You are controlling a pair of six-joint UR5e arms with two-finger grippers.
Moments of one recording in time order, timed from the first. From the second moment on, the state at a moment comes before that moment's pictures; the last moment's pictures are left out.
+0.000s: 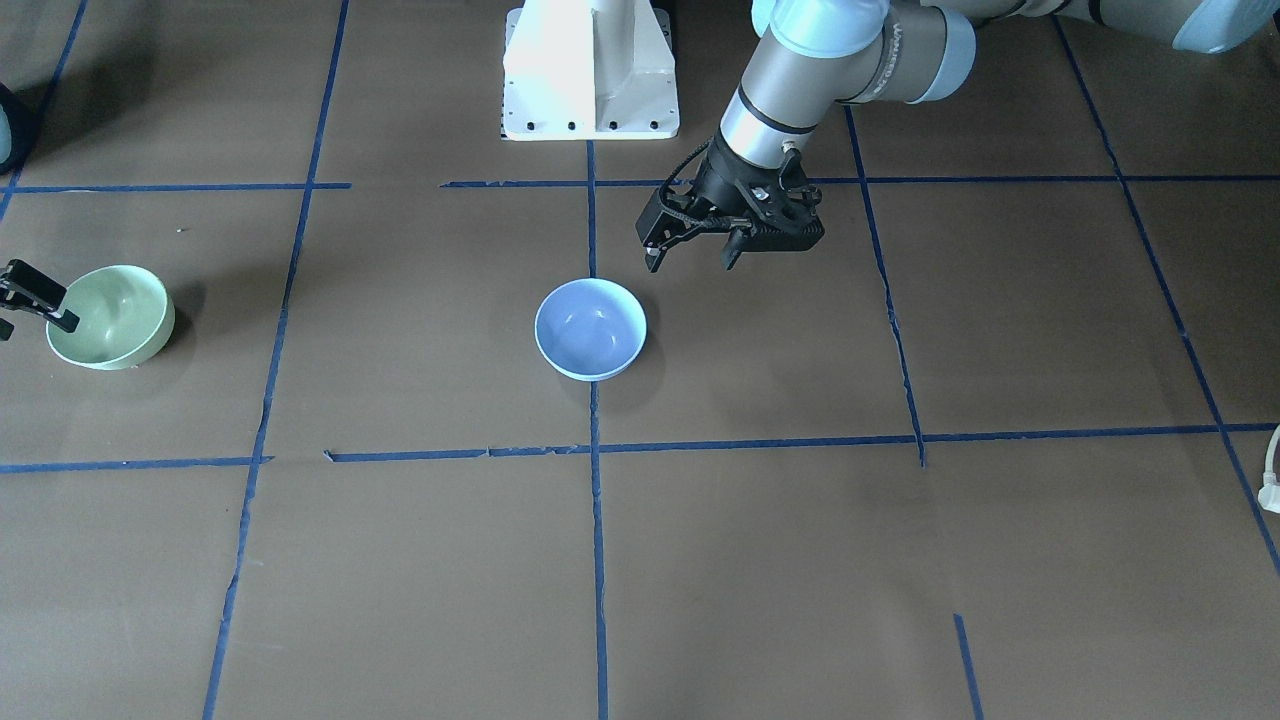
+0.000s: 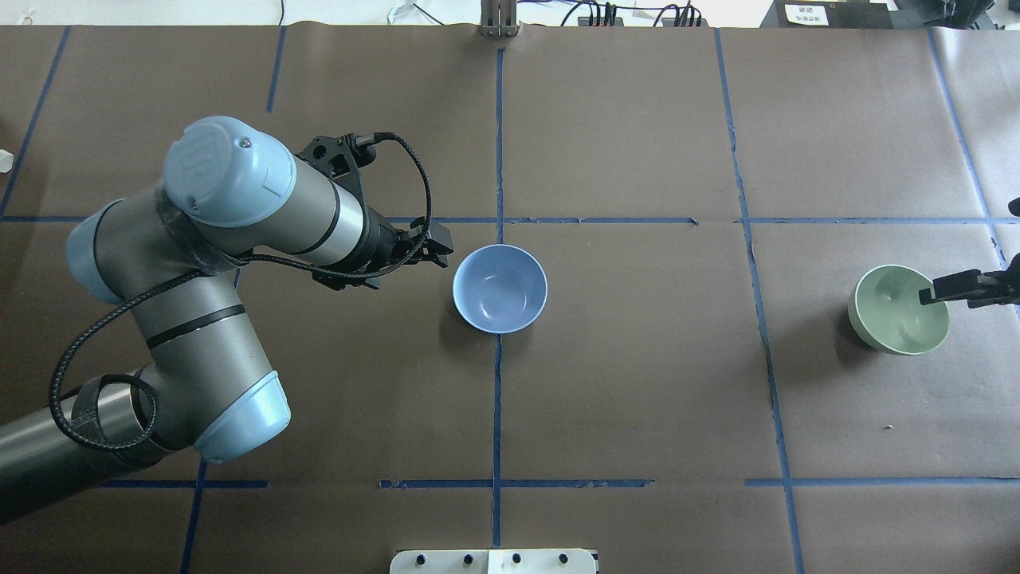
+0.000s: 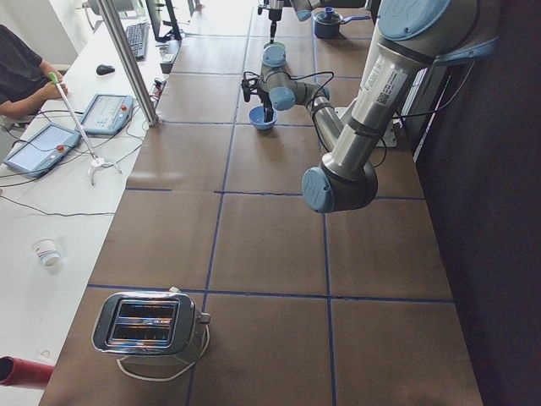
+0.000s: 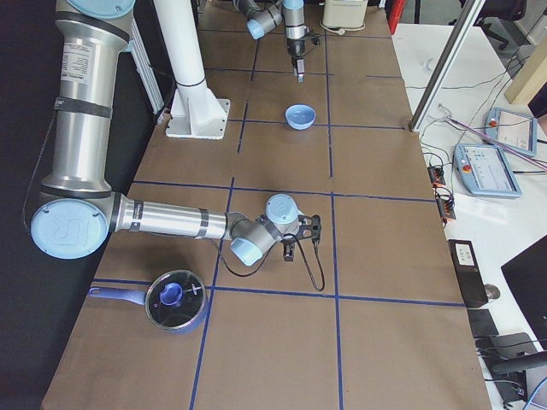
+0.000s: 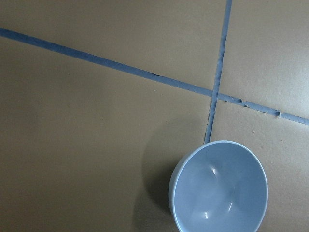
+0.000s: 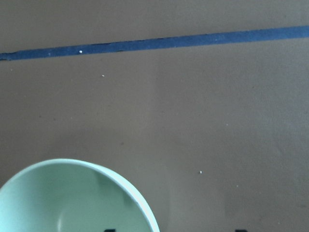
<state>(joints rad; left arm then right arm) -0.61 -2.13 -1.84 -1.79 -1.95 -1.48 1.08 -1.72 1.51 -0.65 2.30 0.83</state>
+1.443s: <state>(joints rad) -0.64 -1.96 -2.02 -1.79 -1.95 -1.47 0.68 -1.14 1.76 -1.06 2.10 1.57</state>
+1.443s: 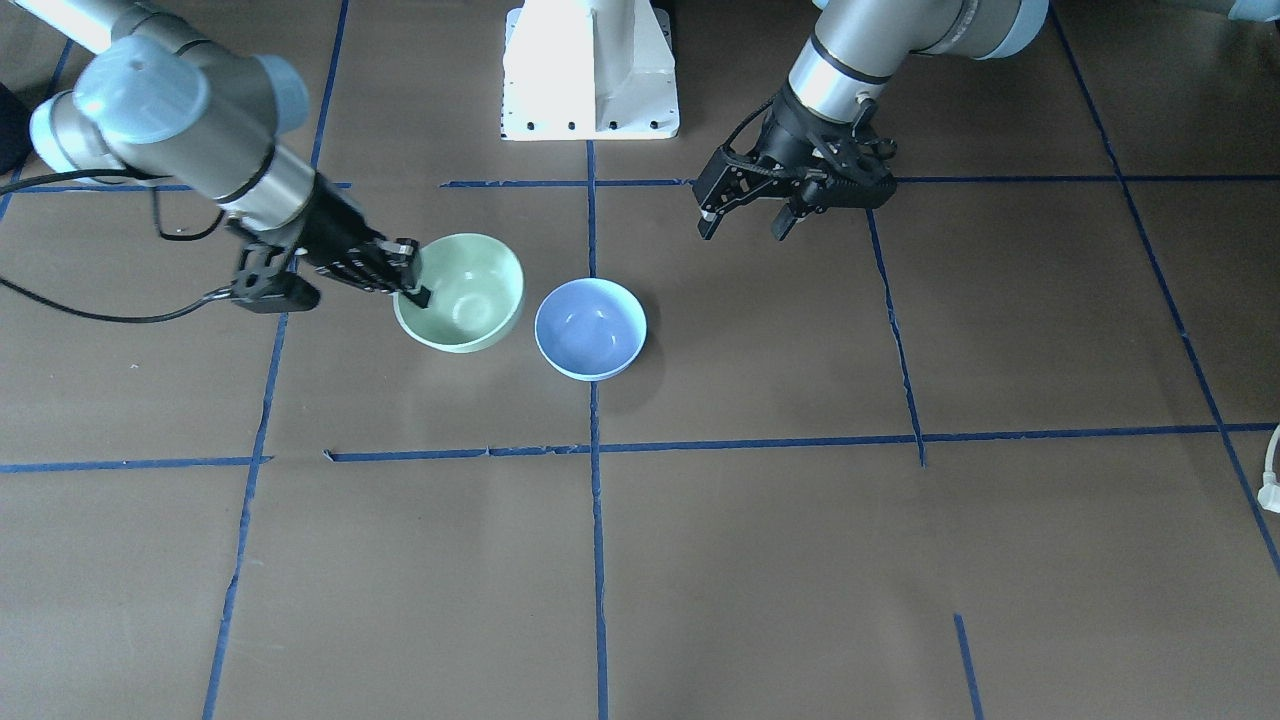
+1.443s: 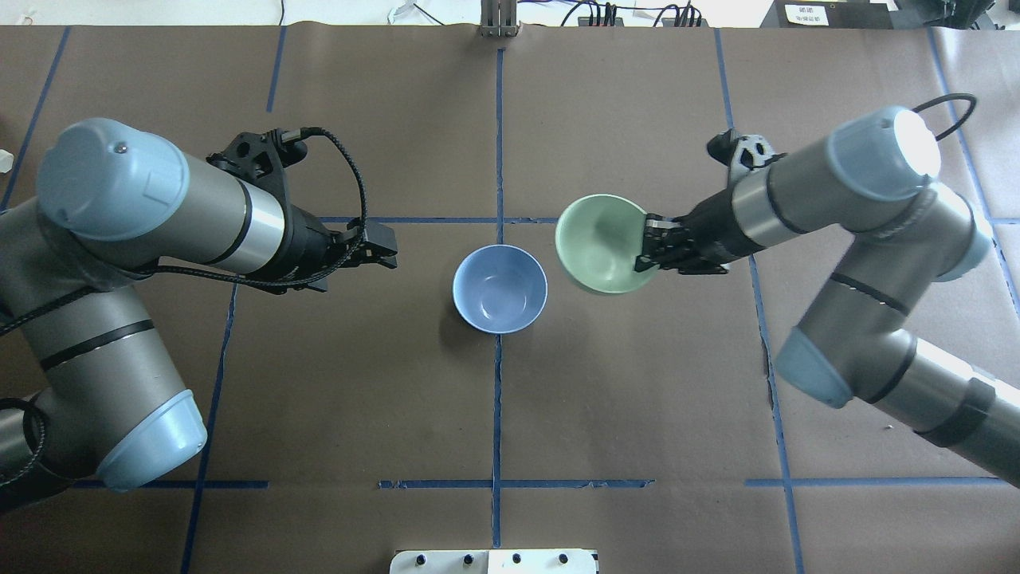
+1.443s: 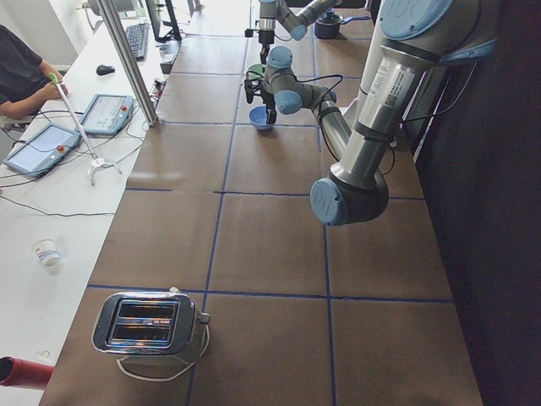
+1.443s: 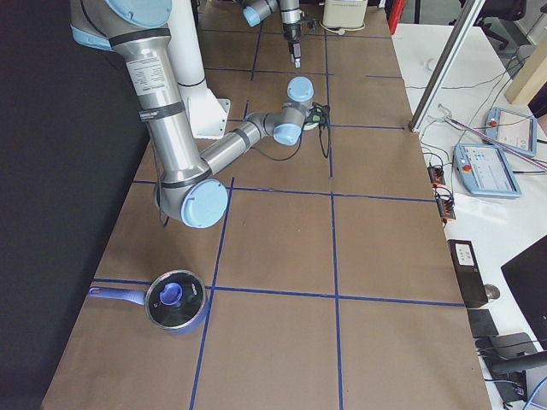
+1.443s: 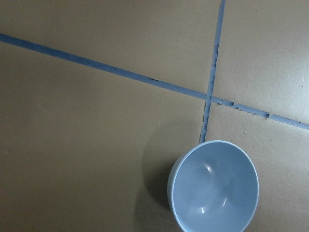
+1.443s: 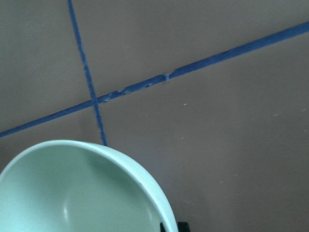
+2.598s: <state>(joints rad) -0.65 -1.93 -2.05 -1.79 -1.95 -1.47 0.51 -0.96 1.64 -1.24 1.88 1.73</state>
